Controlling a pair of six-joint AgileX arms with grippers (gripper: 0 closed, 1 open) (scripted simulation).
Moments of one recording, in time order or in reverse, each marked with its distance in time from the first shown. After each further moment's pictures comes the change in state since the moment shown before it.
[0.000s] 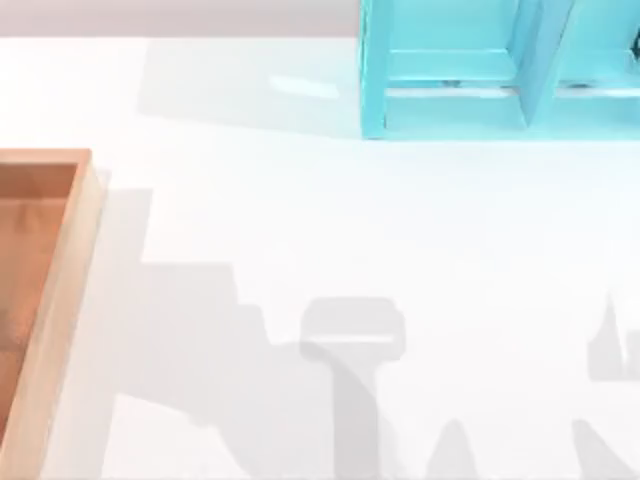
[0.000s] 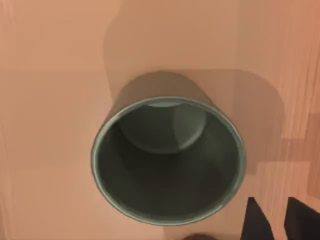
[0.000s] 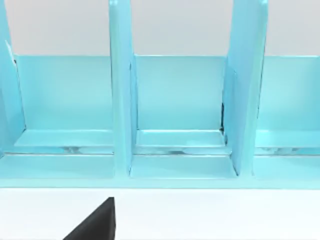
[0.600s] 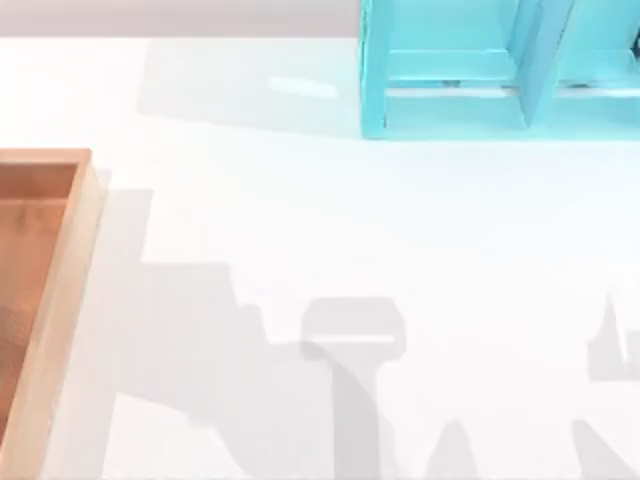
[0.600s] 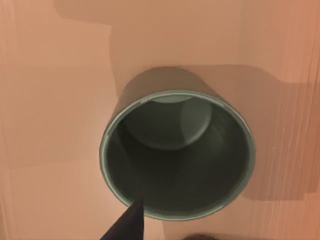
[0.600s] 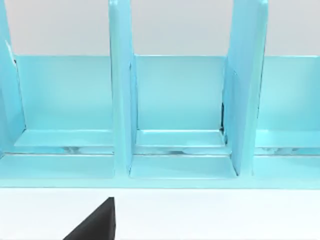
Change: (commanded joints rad) left arm 0.000 0.000 0.000 0.000 0.000 0.000; right arm 0.000 0.000 0.000 0.000 0.000 0.000
